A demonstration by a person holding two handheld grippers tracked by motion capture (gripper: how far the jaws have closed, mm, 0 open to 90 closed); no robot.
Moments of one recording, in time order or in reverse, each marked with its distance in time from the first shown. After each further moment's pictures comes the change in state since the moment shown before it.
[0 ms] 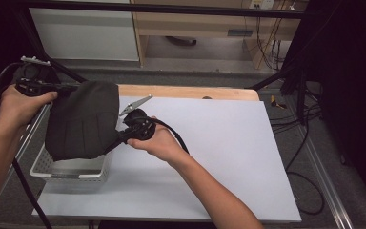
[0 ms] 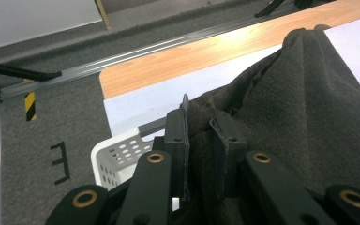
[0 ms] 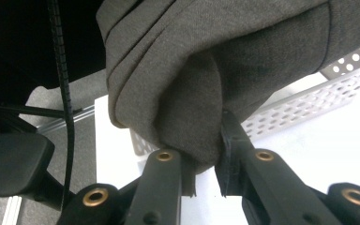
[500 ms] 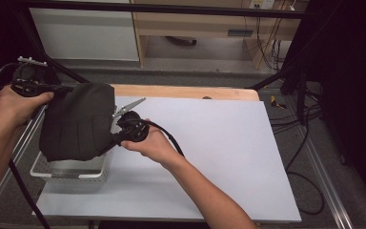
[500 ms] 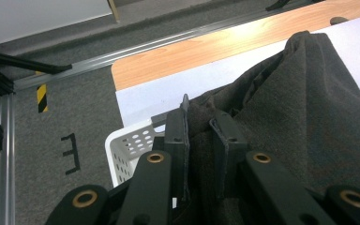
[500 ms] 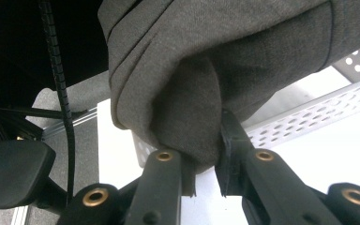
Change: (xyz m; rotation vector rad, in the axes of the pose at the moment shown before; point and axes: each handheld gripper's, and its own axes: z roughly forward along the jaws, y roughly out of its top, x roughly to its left) left arm 0.005 -0.003 -0.004 0.028 0.035 -0.006; right arm 0.001 0.001 0.020 0.008 0.022 0.019
